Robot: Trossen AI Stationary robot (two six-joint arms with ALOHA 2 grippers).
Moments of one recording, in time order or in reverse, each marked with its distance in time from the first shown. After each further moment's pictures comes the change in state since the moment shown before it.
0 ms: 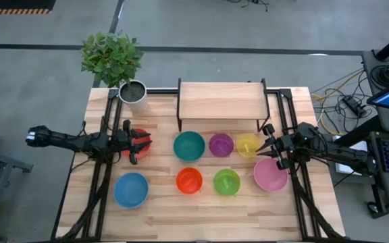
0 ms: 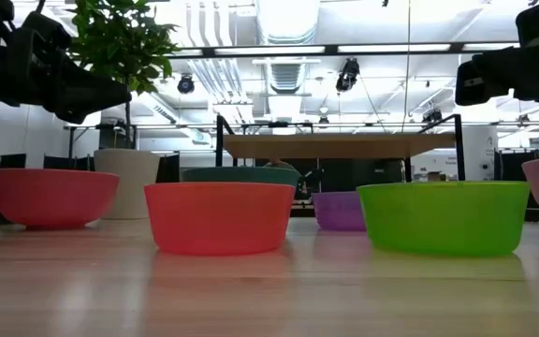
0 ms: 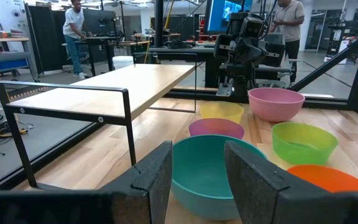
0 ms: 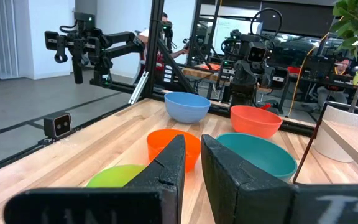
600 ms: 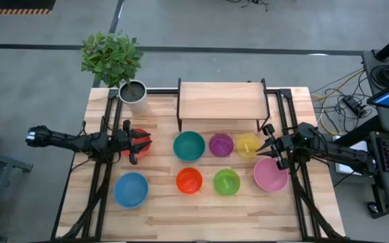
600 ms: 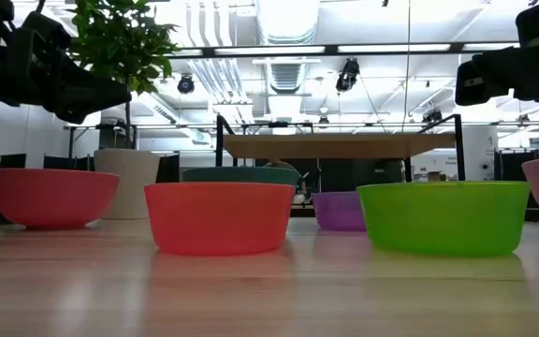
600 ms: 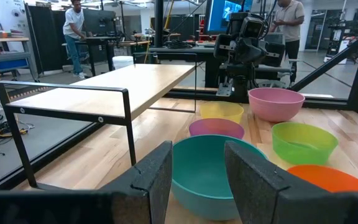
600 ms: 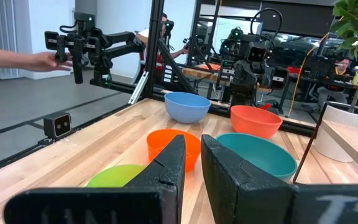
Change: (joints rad) left arm 0.000 0.000 0.000 0.000 0.000 0.000; right arm 0.000 0.000 0.000 0.000 0.000 0.000
